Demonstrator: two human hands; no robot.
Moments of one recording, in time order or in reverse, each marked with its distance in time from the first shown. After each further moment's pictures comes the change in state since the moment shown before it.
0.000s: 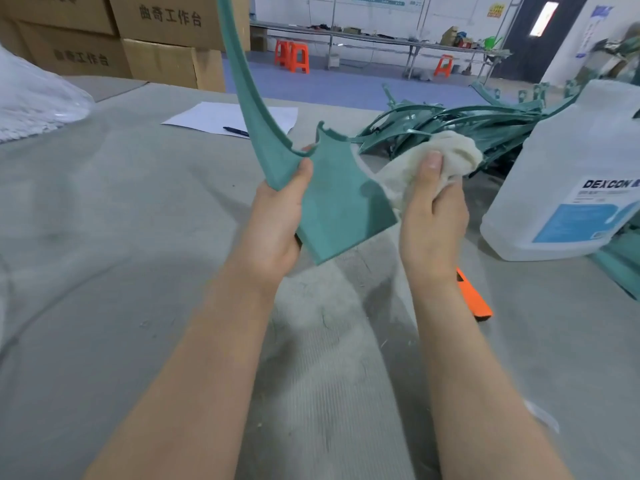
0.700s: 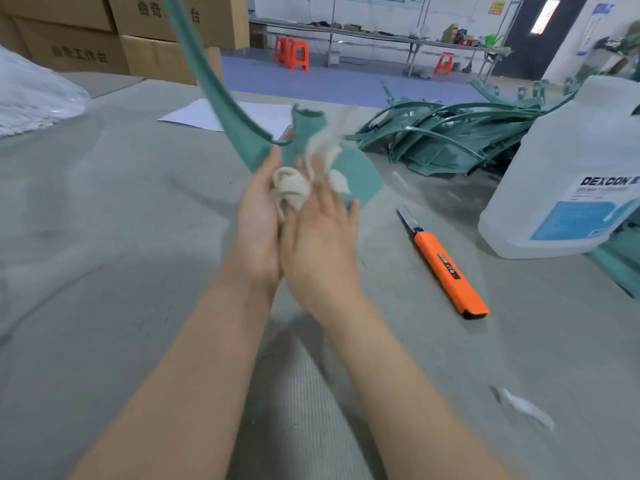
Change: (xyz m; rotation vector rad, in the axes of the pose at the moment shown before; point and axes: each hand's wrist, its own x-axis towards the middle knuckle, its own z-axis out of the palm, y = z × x) left_hand -0.004 0.002 -0.002 -0.383 -0.218 -0.220; right_hand -0.060 -0.025 0.050 -0.418 -0.579 -0.261
